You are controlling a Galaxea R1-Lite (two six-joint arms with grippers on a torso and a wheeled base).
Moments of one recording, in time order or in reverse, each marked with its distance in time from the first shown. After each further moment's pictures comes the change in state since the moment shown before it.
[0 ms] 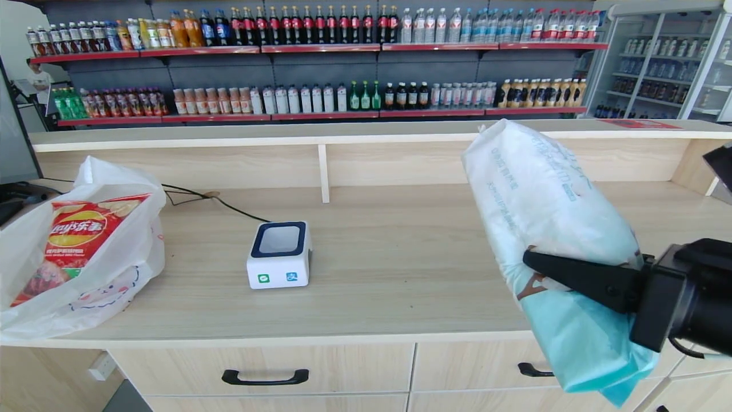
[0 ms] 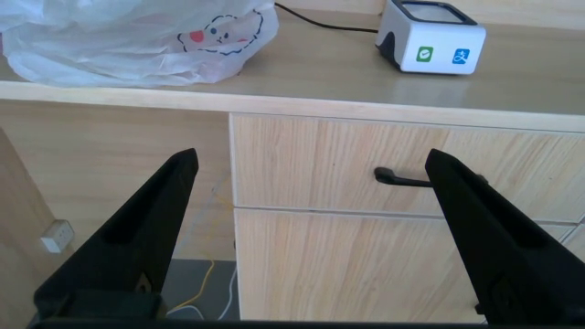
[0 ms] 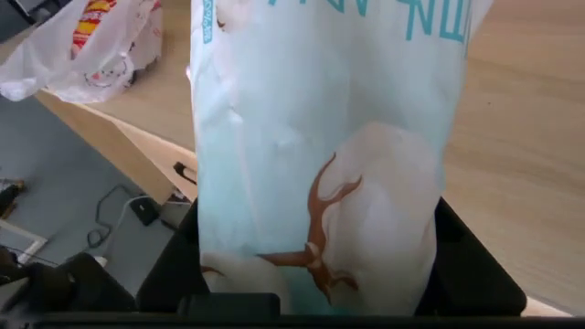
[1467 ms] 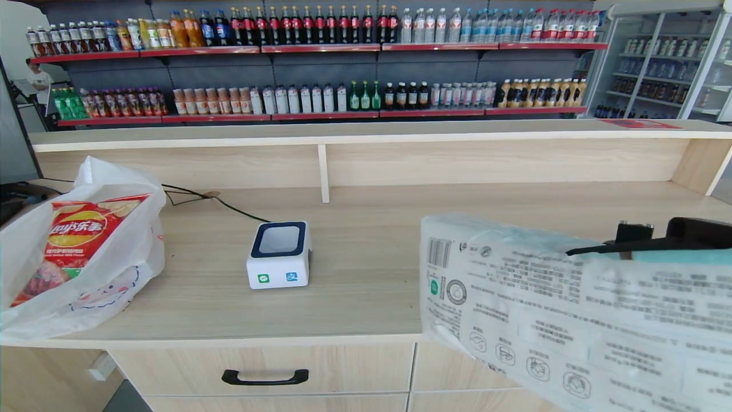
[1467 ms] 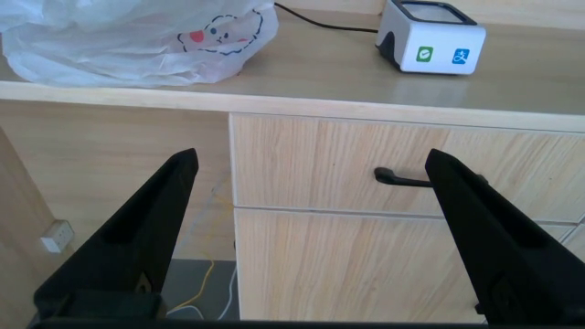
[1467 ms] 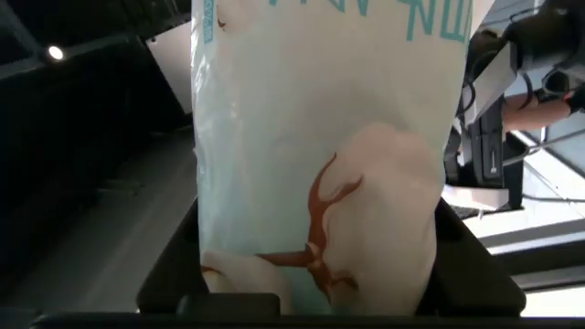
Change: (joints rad) left arm 0.000 0.000 0.000 0.000 0.000 0.000; right arm -0.257 0.051 0.095 -0.357 1.080 1.661
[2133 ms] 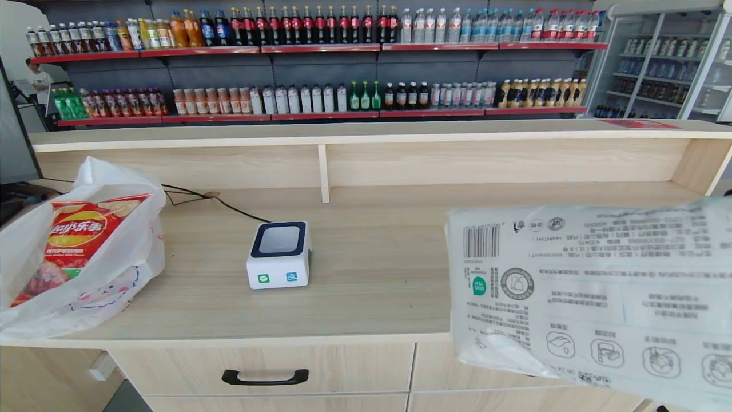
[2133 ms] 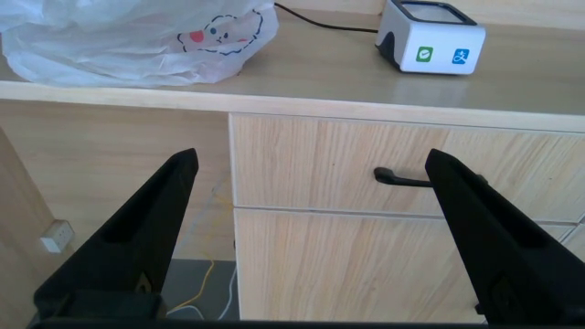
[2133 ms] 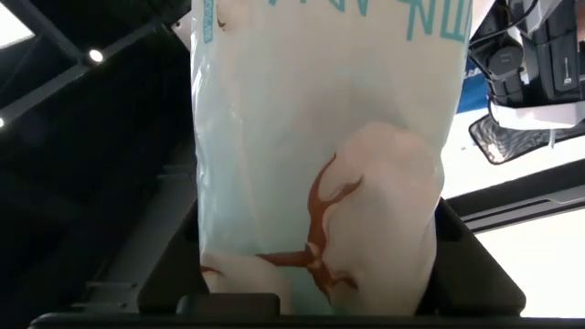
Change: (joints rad) left arm 0.000 0.000 0.000 0.000 0.000 -0.001; right arm -0.101 -0.042 -0.033 -0.088 0.184 0.340
